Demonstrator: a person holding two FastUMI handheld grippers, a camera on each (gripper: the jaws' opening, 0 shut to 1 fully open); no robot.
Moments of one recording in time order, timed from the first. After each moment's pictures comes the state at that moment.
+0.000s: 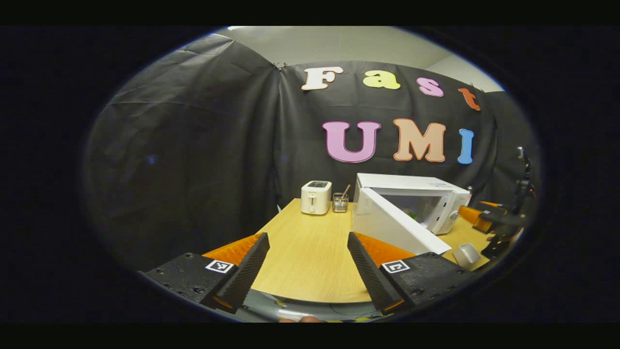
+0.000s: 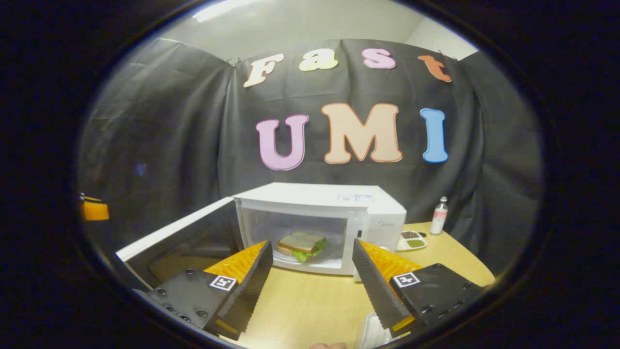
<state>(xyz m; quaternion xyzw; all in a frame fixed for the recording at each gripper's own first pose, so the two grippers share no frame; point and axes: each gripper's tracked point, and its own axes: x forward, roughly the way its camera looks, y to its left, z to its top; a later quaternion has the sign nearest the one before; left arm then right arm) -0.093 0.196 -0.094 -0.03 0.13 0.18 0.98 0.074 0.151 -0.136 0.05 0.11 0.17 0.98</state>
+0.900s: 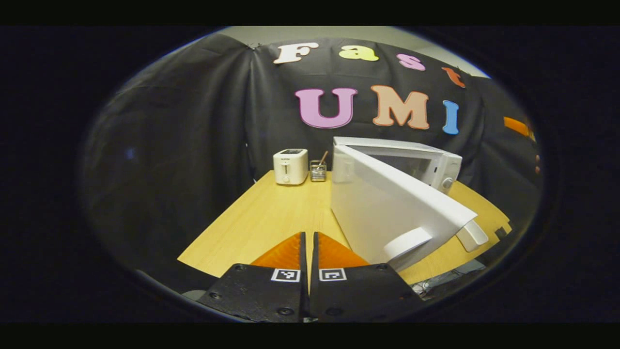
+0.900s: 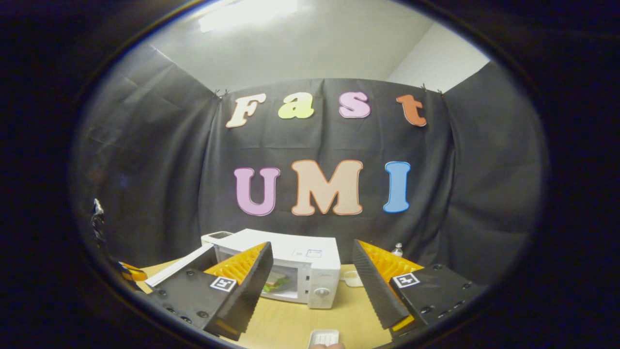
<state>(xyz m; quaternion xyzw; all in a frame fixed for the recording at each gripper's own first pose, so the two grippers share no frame) -0.063 0.139 -0.192 -0.02 0.23 0.11 0.97 0.060 0.051 -0.007 0.03 0.01 0.11 0.99</state>
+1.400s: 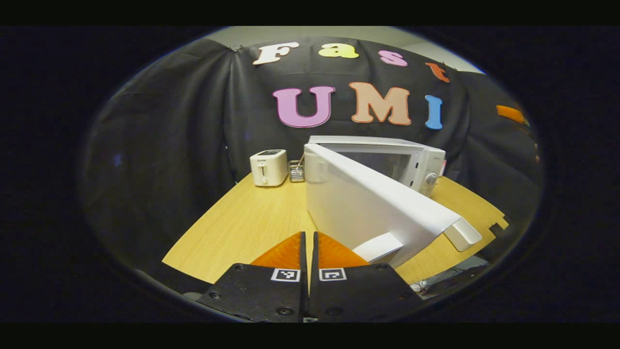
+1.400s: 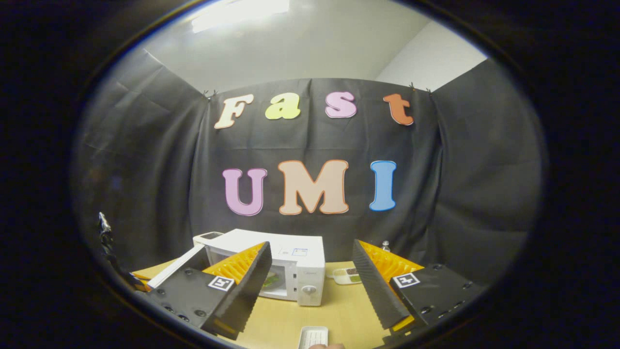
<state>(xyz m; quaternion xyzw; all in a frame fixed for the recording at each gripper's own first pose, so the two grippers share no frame) -0.036 0.091 -0.195 -0.01 0.22 0.06 0.97 0.050 0.012 0.011 0.04 0.02 0.08 1.00</state>
